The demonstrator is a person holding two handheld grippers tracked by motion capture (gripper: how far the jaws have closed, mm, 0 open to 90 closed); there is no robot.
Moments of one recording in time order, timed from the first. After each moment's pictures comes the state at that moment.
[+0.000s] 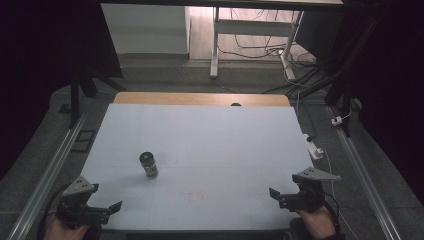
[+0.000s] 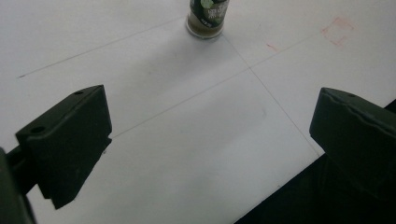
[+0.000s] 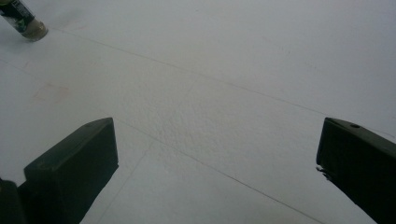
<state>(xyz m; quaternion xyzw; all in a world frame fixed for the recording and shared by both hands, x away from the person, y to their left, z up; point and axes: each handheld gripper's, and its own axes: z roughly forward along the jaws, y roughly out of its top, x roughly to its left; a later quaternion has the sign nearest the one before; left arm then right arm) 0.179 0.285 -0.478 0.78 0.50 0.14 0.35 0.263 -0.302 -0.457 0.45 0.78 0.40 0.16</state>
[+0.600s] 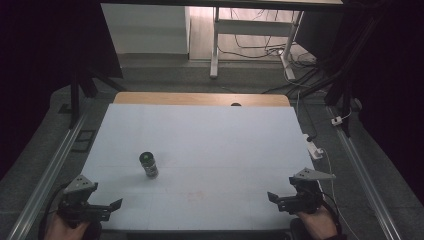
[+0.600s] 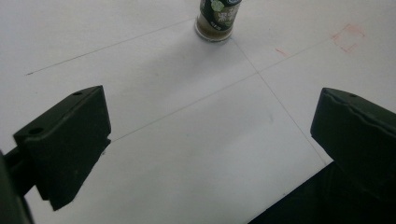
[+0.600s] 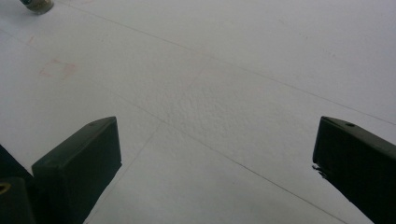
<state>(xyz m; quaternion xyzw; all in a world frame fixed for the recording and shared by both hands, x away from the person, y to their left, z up) 0.185 0.285 -0.479 0.77 0.52 0.13 0.34 0.262 -0.298 -0.459 0.43 0.81 0.37 0.14</state>
